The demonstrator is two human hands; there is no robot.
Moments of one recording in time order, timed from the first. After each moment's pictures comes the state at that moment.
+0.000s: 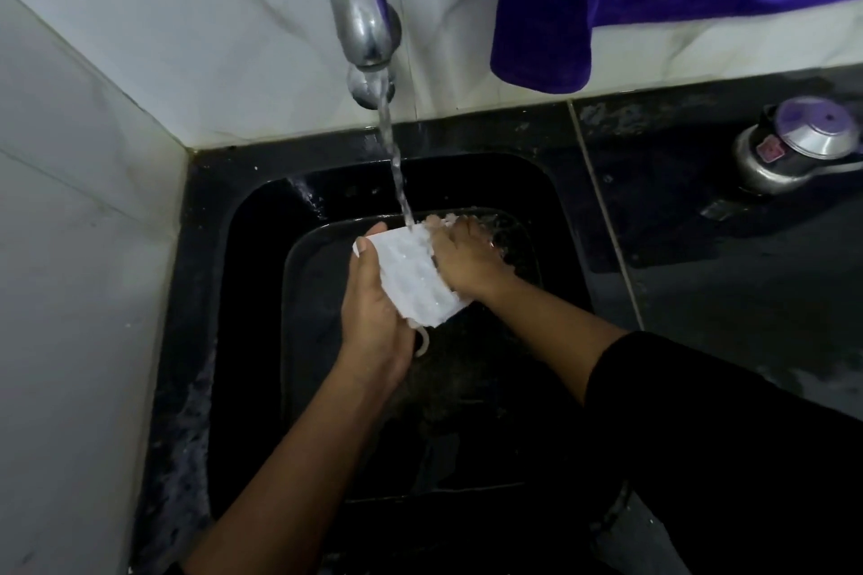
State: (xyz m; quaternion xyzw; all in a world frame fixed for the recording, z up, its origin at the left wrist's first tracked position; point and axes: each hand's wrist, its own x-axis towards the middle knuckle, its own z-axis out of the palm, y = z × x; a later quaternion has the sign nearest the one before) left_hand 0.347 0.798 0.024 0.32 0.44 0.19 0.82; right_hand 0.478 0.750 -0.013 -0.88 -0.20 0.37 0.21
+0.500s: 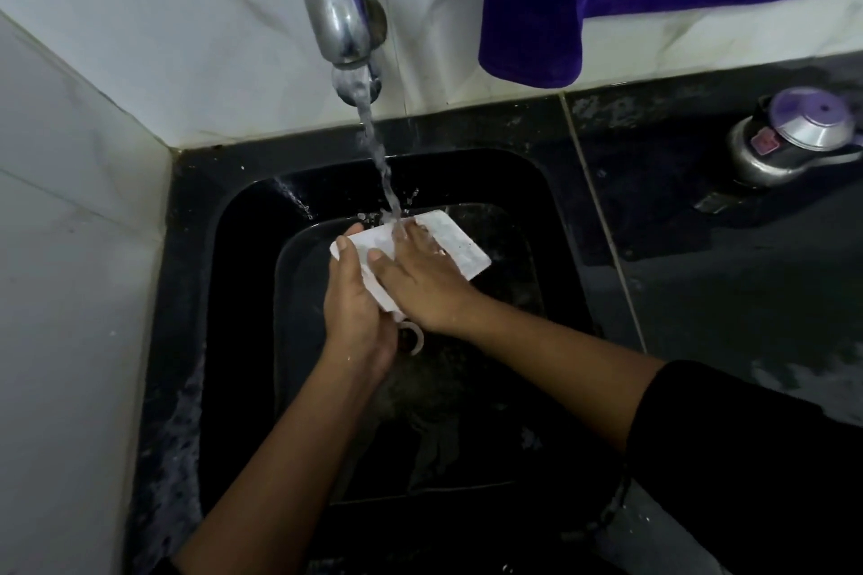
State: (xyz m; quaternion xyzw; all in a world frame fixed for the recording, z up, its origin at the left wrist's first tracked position) left_hand 0.355 0.808 0.025 0.32 0.46 0.23 0.79; right_hand 0.440 0.757 -0.009 -0.83 -0.37 0.36 0.23
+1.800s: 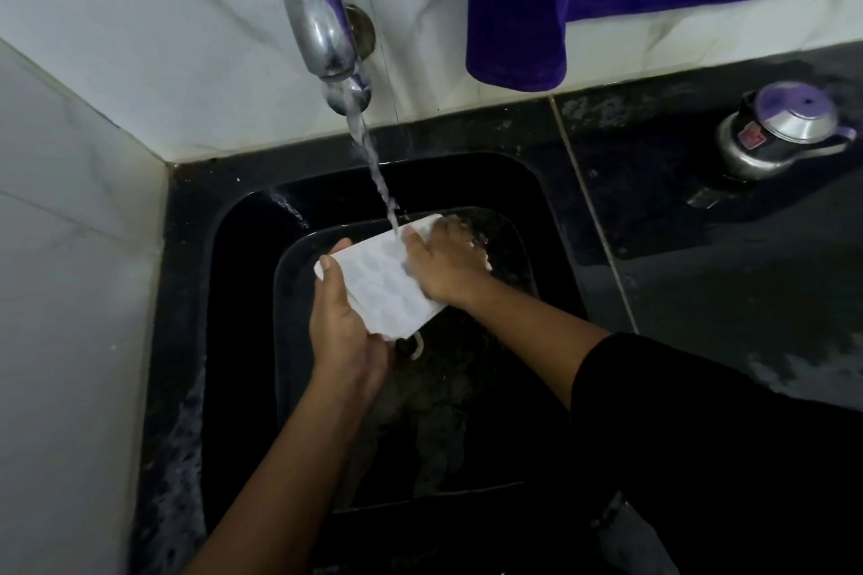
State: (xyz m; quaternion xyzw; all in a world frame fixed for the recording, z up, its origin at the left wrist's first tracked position) left_hand 0.339 0.805 0.030 0.34 0.46 0.24 0.78; right_hand 0.469 0.754 -0.019 -0.88 -0.19 0.37 0.24
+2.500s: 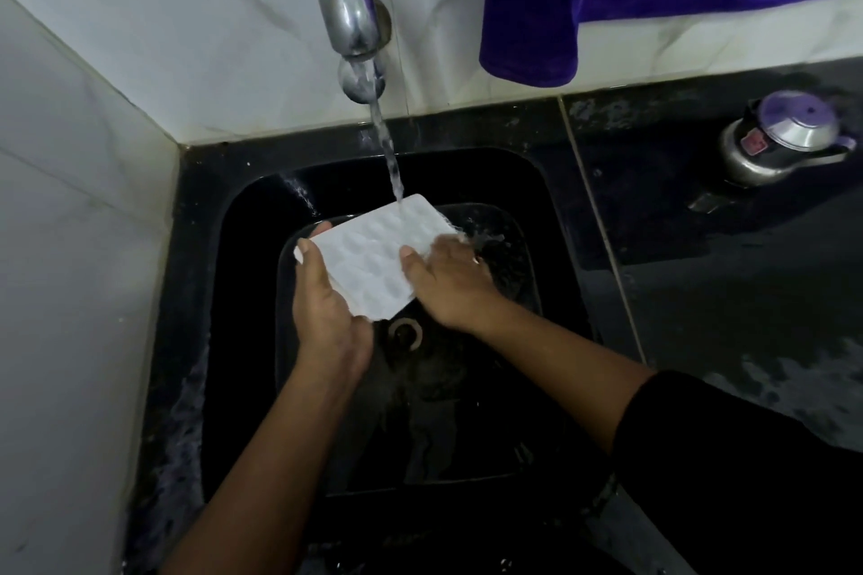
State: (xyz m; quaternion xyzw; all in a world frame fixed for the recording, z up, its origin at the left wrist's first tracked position) left_hand 0.332 0.815 0.031 0.31 0.46 0.30 0.77; right_hand 0.439 0.731 0.000 -0.87 -0.27 0.38 0.18
